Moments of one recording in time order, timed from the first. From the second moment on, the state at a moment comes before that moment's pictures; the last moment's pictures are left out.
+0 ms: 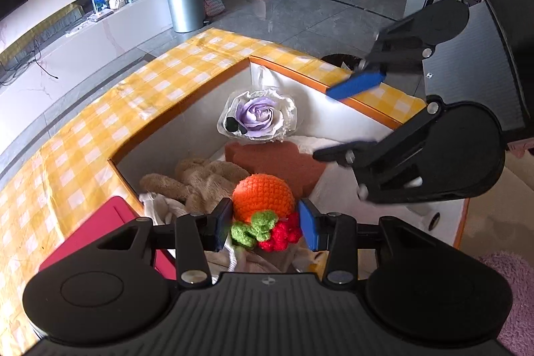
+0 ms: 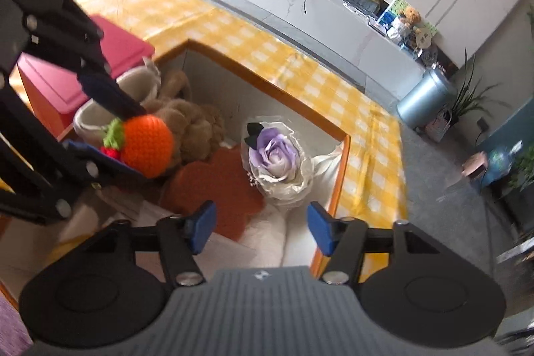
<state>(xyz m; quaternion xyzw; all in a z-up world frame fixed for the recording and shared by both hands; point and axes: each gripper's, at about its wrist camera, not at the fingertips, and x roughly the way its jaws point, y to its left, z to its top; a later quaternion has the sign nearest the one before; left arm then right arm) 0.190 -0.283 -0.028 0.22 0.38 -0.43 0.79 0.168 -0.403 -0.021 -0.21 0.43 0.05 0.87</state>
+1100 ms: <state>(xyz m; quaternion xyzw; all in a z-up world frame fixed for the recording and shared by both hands) 0.138 -0.275 0.005 0.29 0.45 -0.39 0.75 0.085 -0.404 0.008 -0.09 0.42 0.00 0.90</state>
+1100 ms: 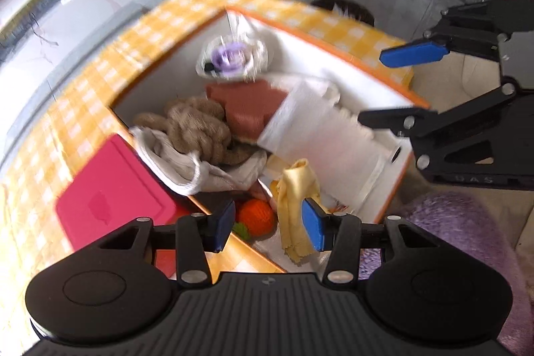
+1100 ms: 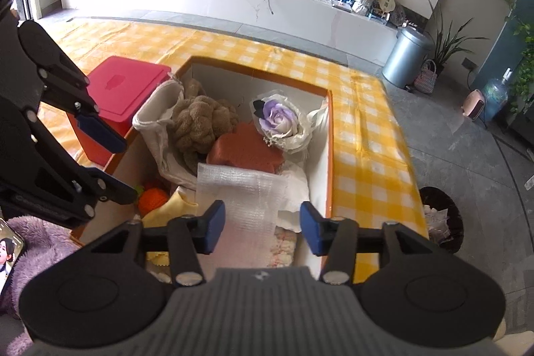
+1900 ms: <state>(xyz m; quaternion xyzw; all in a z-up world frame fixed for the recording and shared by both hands) 0.032 -0.094 0.094 0.09 0.20 -0.27 0.94 -0.026 -0.316 0.062 0.07 0.25 -0.09 0.96</state>
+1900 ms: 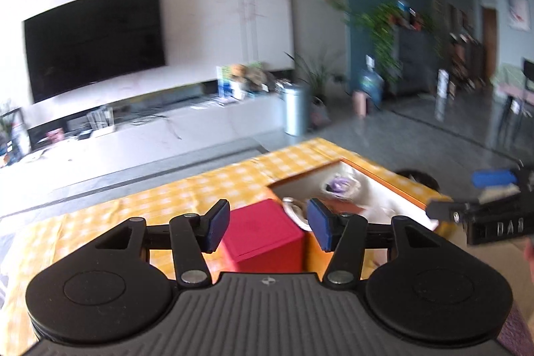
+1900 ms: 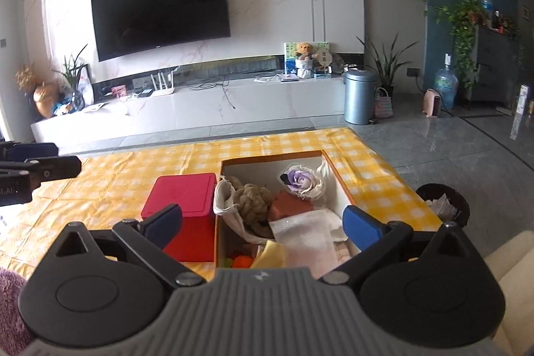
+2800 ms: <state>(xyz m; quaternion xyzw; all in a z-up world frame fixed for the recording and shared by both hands) 0.013 -0.072 0.008 0.10 0.30 -0.16 0.93 -0.022 -0.263 -0.034 0.02 0.32 -0.18 0.93</state>
